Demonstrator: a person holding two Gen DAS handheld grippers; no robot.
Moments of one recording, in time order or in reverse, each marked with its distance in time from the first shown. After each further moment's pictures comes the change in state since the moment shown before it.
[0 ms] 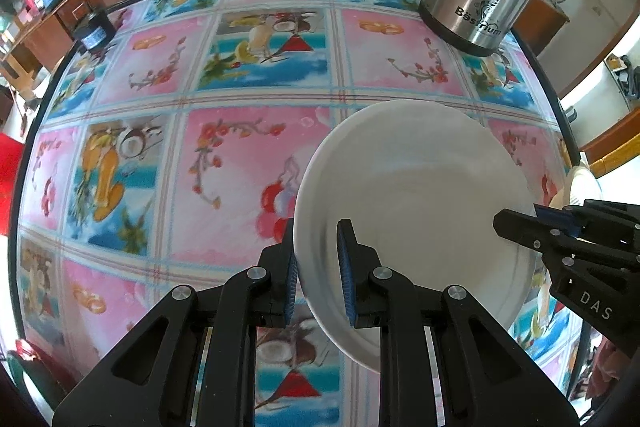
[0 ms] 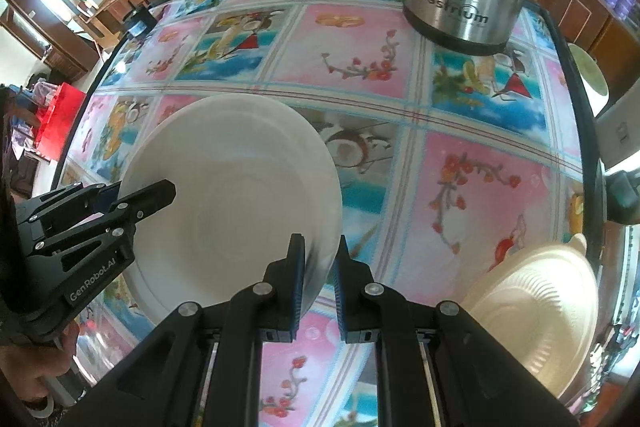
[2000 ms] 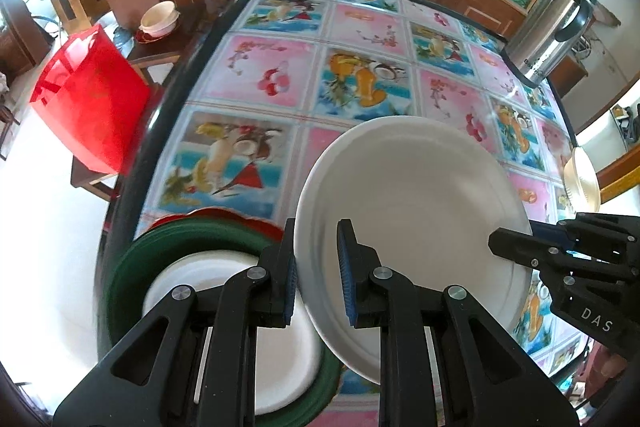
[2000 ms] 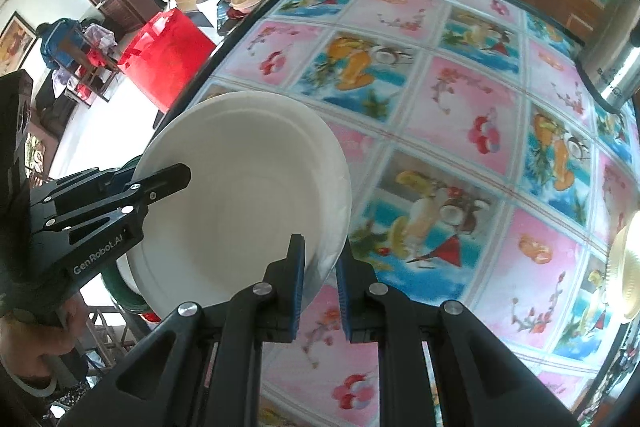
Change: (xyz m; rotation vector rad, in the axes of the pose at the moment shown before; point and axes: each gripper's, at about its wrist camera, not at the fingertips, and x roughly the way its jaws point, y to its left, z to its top) left arm -0.139 0.234 -0.153 -0.176 -0.069 0.022; right arm -0.023 0.275 -0.068 -0.184 0.010 0.097
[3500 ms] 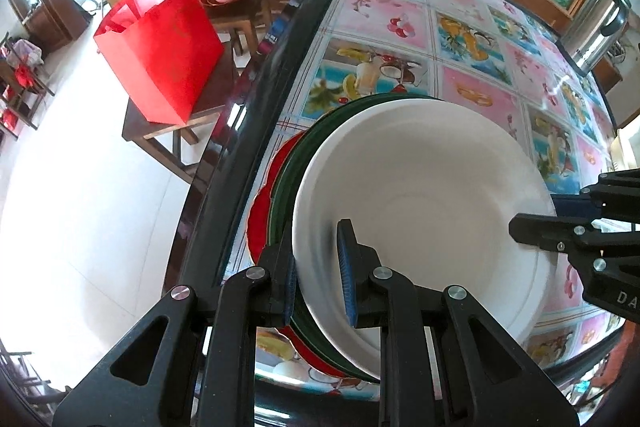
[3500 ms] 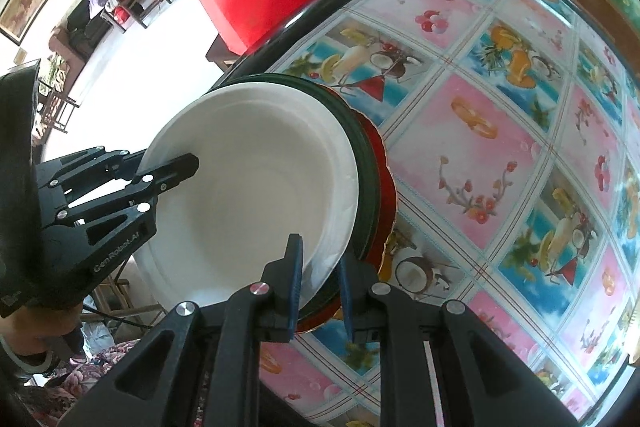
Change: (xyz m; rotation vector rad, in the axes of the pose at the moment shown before) left arm -0.007 0.117 -0.082 -0.065 0.026 0.118; right arm 0.064 0.134 -0.008 -0.214 0.138 0.043
